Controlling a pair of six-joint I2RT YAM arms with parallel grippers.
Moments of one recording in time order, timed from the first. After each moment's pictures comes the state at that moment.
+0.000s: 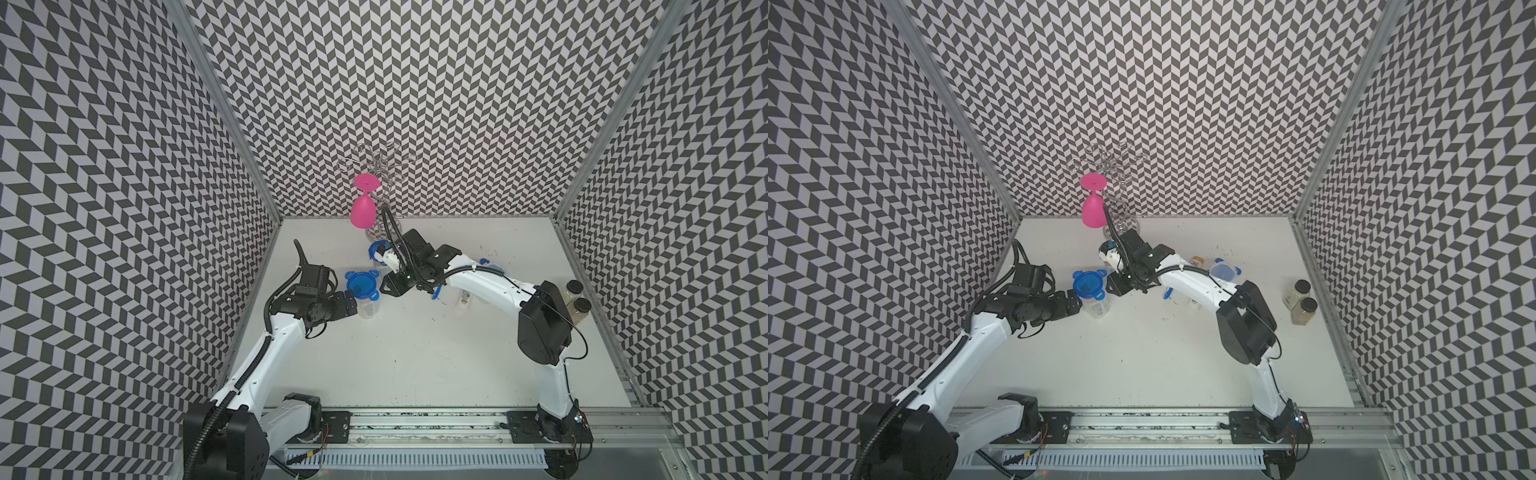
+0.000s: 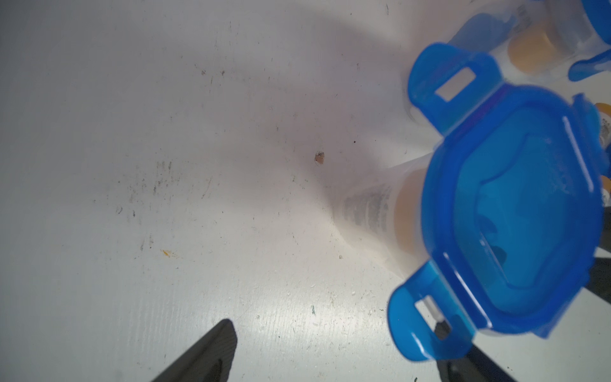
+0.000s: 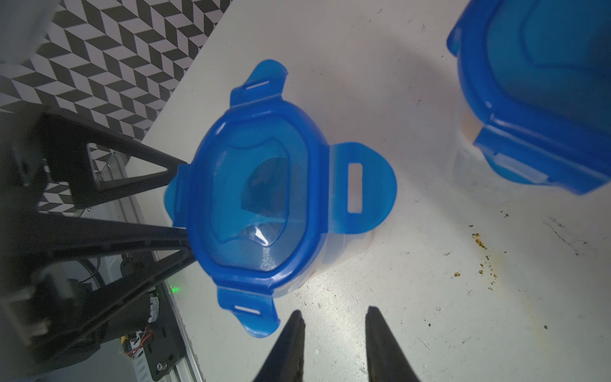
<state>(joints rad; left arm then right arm) -0.17 1.12 0.85 -0.76 0.11 -0.41 0.79 2.04 1.78 -0.67 -0.37 0.13</state>
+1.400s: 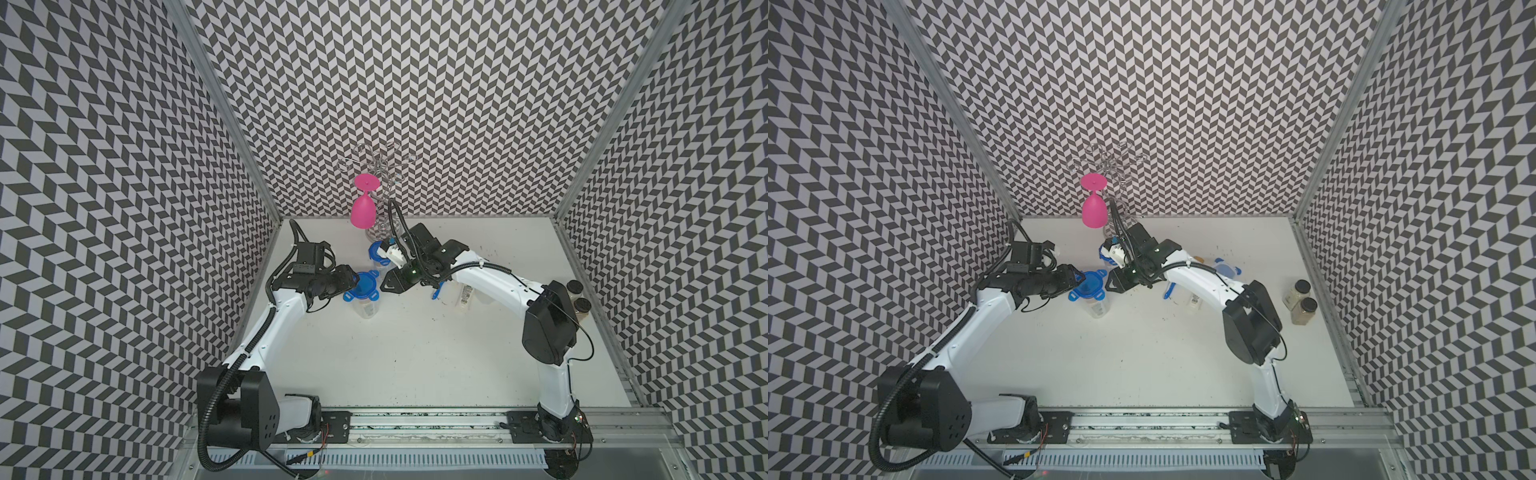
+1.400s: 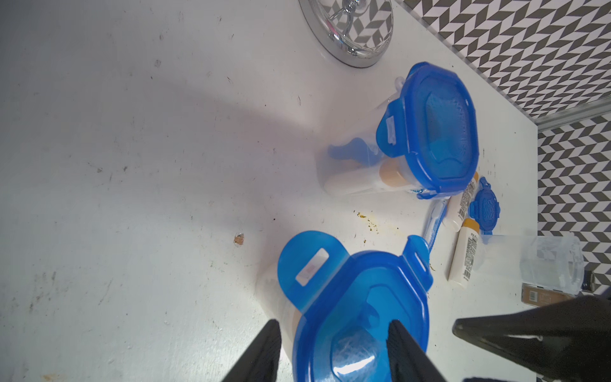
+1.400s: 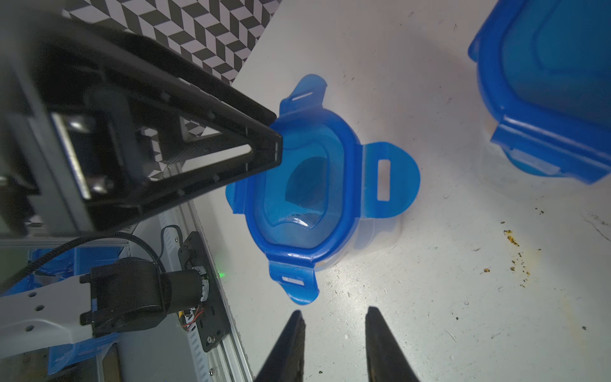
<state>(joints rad) -0.10 1.30 1.01 -0.59 0.35 -0.45 0.75 2.02 1.79 -0.69 -0.52 0.16</state>
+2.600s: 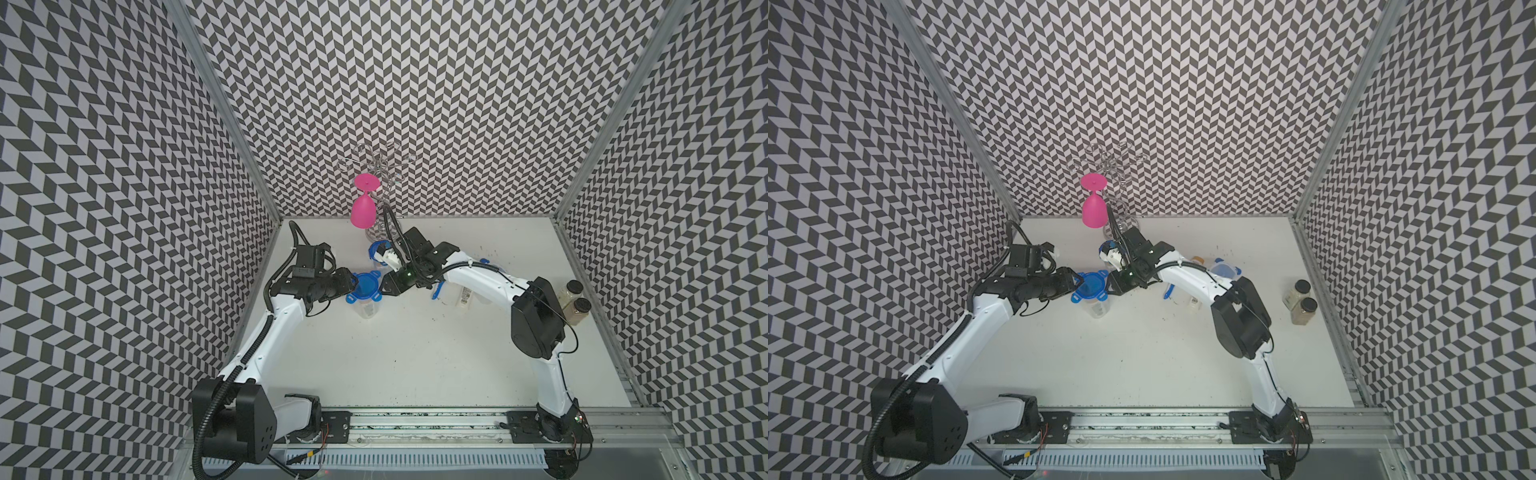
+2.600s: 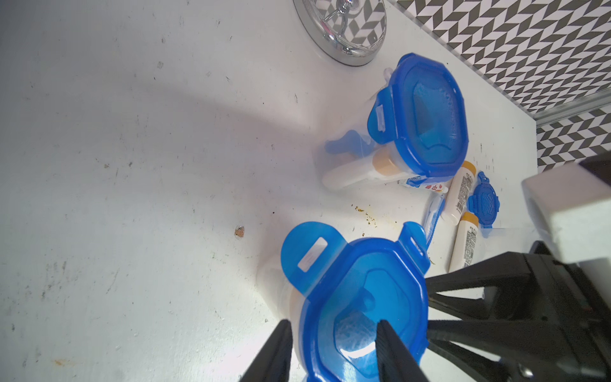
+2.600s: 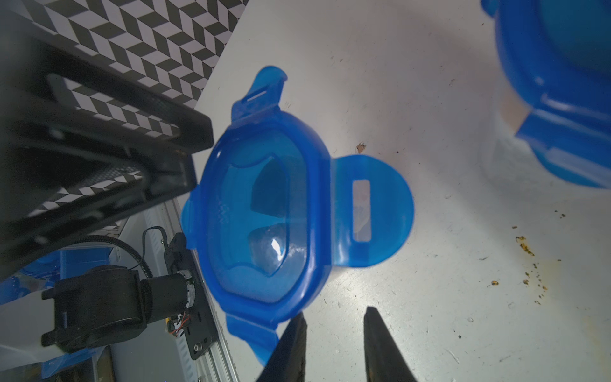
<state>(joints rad) -0.12 1.25 0.99 -0.61 0.33 -0.44 0.76 2.10 1.82 -0.69 -0.52 0.15</state>
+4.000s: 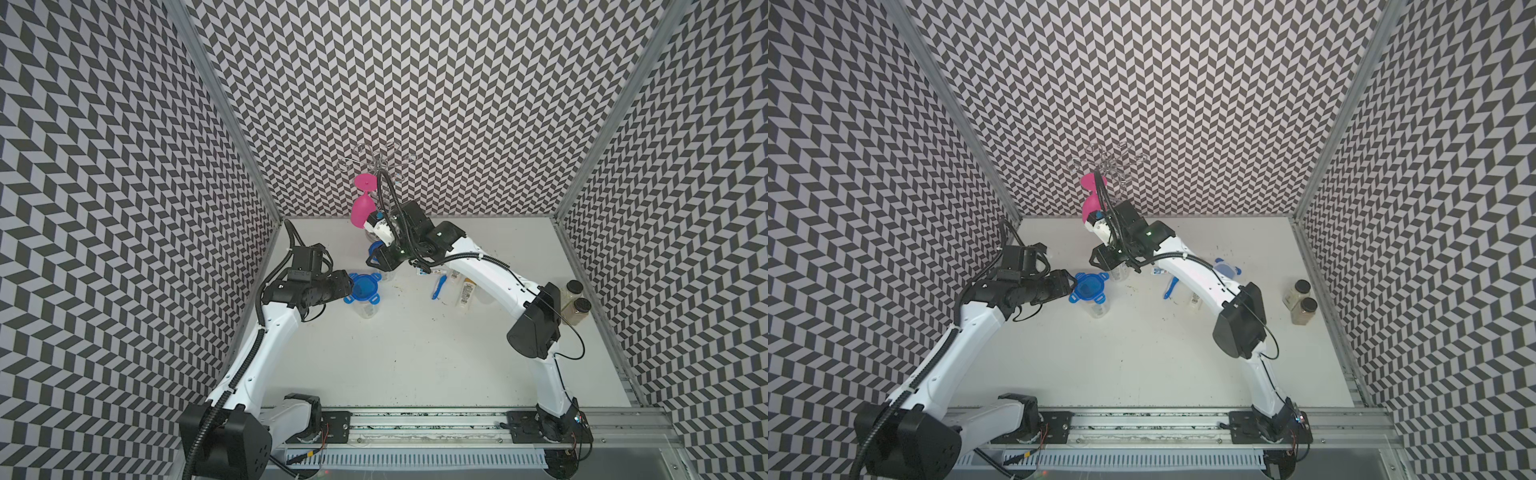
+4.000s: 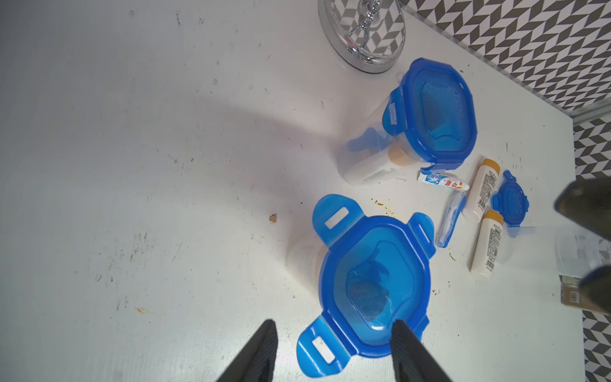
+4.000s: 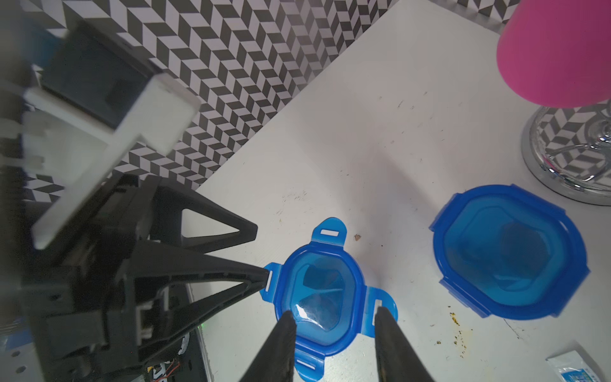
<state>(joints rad) -0.14 1.16 1.03 -0.75 0.20 -0.42 0.79 2.14 2.19 -0.80 -0.40 0.09</state>
